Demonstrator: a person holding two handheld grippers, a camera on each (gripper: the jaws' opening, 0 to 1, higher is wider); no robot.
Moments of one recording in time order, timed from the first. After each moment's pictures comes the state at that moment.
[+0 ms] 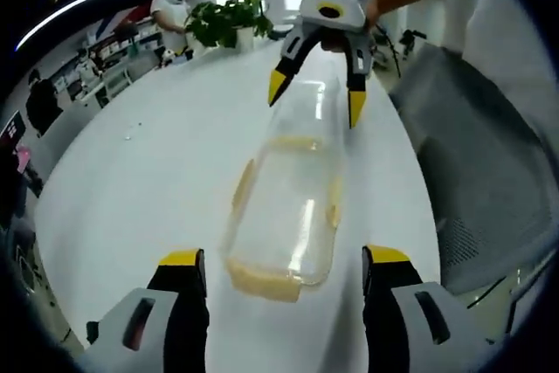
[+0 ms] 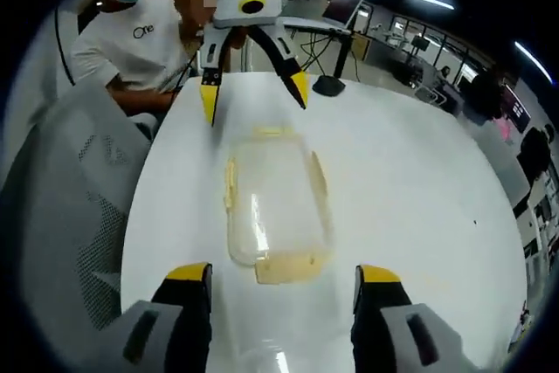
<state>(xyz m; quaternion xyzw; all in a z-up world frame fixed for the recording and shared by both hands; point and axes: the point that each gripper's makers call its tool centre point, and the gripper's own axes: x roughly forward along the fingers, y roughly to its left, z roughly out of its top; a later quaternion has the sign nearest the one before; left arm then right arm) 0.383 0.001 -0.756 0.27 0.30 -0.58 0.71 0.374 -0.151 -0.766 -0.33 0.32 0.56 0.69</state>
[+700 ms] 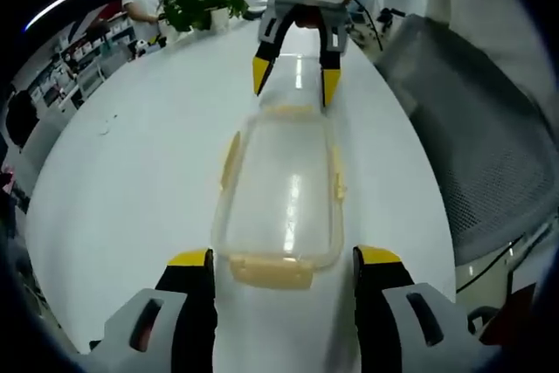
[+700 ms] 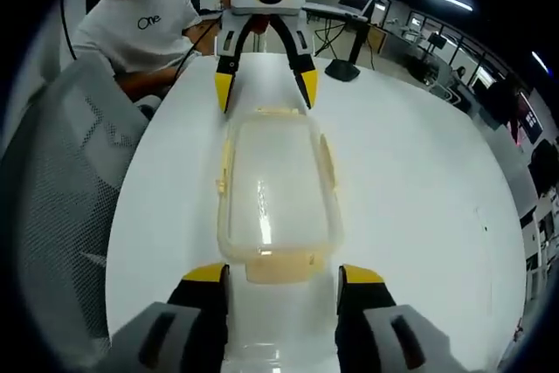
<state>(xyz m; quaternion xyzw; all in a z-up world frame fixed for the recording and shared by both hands) 0.388 0.009 -0.784 0.31 0.32 -0.61 0.66 0.380 -0.148 -0.788 -0.36 0.34 0.57 0.66</state>
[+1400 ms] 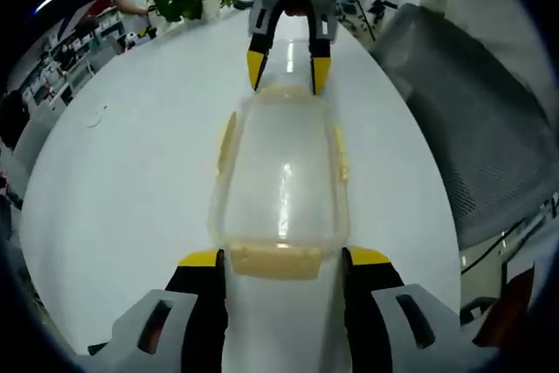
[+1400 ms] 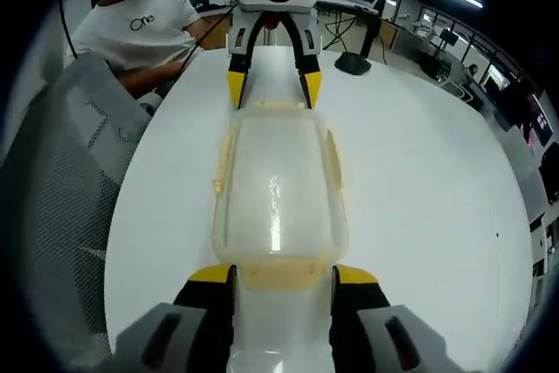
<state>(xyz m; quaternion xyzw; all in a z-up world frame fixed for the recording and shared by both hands) 0.391 0.015 -0.795 0.32 0.34 -0.62 0.63 0.385 -0.141 -0.794 -0.36 0.35 0.58 0.63</state>
